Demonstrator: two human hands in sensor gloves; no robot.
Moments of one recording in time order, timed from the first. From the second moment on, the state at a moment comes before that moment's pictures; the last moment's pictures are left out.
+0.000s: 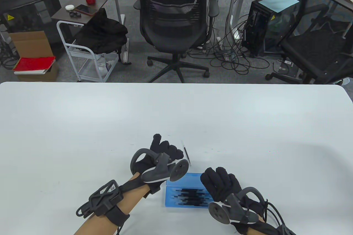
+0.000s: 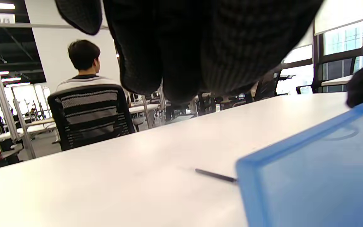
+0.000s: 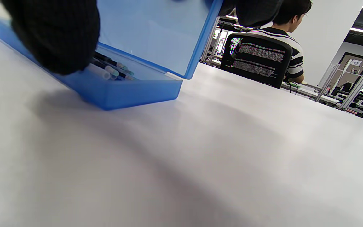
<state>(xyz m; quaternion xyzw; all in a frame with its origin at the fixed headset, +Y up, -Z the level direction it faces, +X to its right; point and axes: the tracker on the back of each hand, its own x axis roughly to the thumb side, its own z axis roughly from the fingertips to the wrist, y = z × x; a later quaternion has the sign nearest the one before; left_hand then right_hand) -0.061 -0.668 -0.345 0.05 -0.25 -0.09 0.96 0.139 -0.742 -0.251 -0.28 0.00 -0.95 0.13</state>
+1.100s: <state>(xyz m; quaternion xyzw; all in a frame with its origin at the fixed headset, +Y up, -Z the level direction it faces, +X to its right) -0.040 -0.749 -0.414 -0.11 -0.28 -0.05 0.95 0.140 -0.742 -0.251 -0.28 0.00 -0.95 0.12</state>
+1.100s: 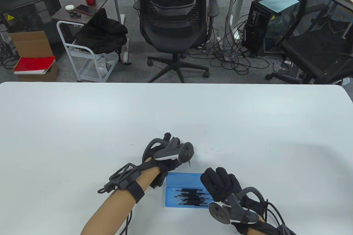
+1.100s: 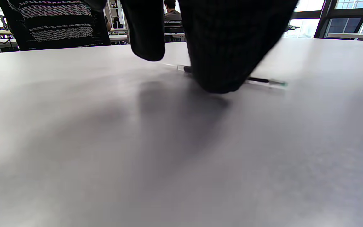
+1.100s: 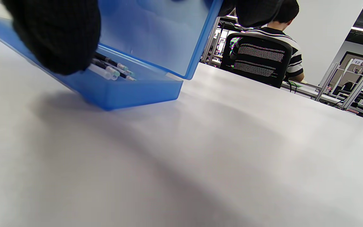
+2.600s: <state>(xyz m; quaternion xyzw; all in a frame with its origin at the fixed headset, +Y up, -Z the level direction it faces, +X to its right) -0.052 -0.646 -0.307 0.08 -0.36 -0.06 0.93 0.140 -0.742 -0.251 -0.28 0.00 -0.95 0.12</state>
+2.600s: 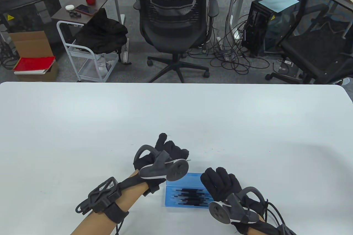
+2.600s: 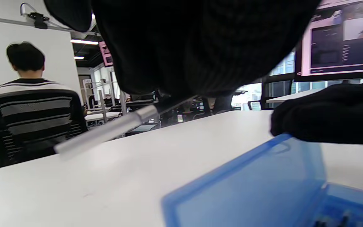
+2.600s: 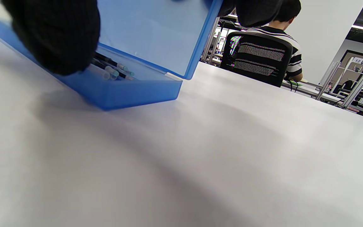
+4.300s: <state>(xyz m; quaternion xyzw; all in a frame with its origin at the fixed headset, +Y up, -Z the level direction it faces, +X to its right) -0.025 -0.698 -0.247 0.16 -0.41 -0.06 0.90 0.134 -0.741 -0.241 -0.29 0.04 -0.94 0.17</state>
